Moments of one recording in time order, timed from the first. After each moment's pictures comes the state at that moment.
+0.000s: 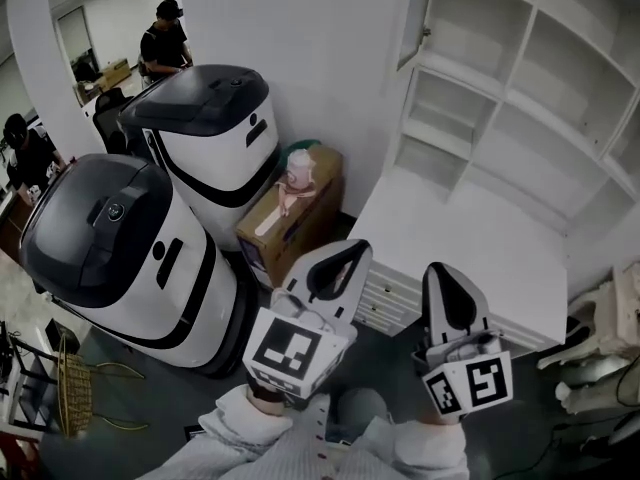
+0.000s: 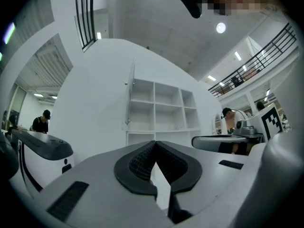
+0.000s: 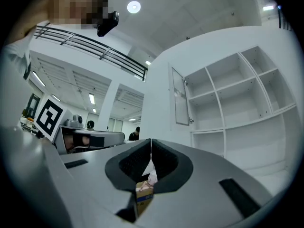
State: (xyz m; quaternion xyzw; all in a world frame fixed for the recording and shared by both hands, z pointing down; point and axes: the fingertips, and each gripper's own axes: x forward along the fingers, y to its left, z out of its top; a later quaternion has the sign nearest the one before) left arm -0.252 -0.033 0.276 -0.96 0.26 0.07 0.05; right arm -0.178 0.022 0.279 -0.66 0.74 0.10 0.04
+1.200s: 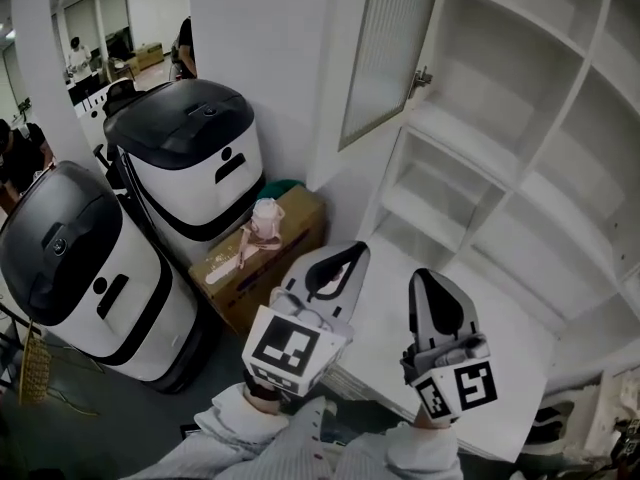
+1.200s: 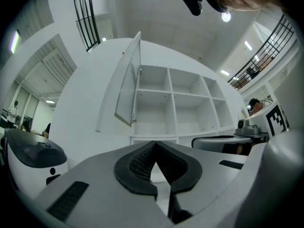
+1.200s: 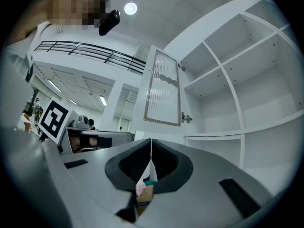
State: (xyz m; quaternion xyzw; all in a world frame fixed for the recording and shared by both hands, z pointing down) left arm -0.043 -0.232 0.250 -0.93 0.34 0.08 0.06; right arm 0.024 -0.188 0.250 -0.57 0.81 0.11 0.02
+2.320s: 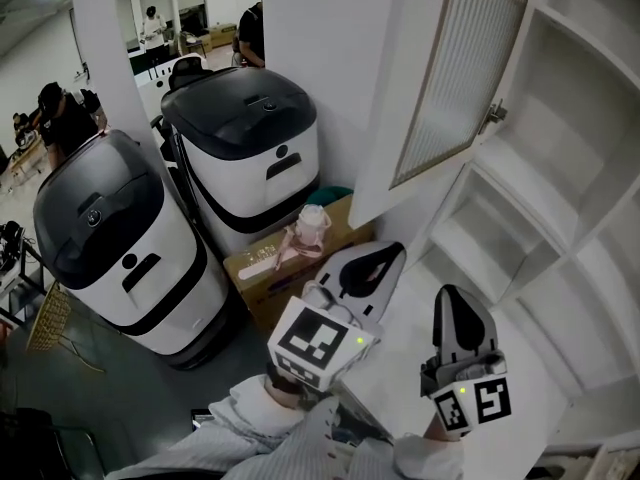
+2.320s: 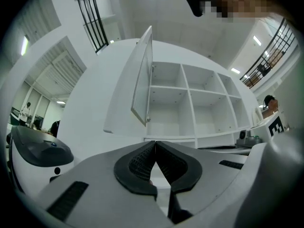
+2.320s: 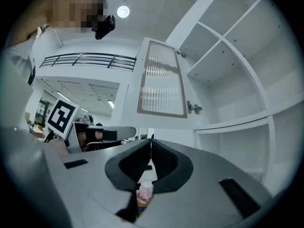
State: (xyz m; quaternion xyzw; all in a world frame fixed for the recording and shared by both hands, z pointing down) left arm -0.040 -0.305 0.245 -0.91 0.39 0.09 0.04; right arm 0.032 -0.264 0.260 -0.51 0.86 0.08 0.04
